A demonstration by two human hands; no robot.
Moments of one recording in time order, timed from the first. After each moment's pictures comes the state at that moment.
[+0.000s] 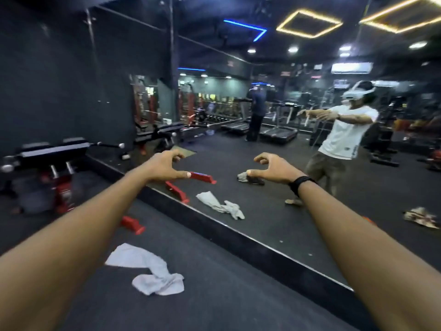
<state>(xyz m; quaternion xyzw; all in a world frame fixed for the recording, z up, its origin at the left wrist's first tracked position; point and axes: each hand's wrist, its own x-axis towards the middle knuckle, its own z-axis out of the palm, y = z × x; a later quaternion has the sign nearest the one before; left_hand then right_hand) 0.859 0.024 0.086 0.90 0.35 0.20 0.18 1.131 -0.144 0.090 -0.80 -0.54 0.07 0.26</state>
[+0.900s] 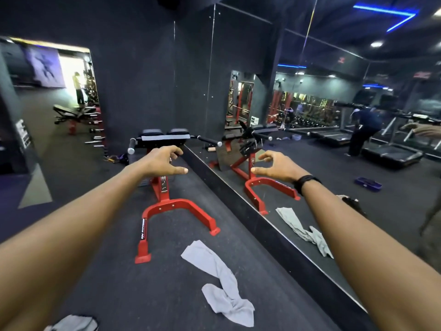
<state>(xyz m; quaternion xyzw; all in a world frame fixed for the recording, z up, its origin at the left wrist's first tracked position) 0.587 0.342 0.052 0.79 0.55 0.23 0.16 0.917 0.295 0.064 -0.67 -0.69 0.12 0.24</state>
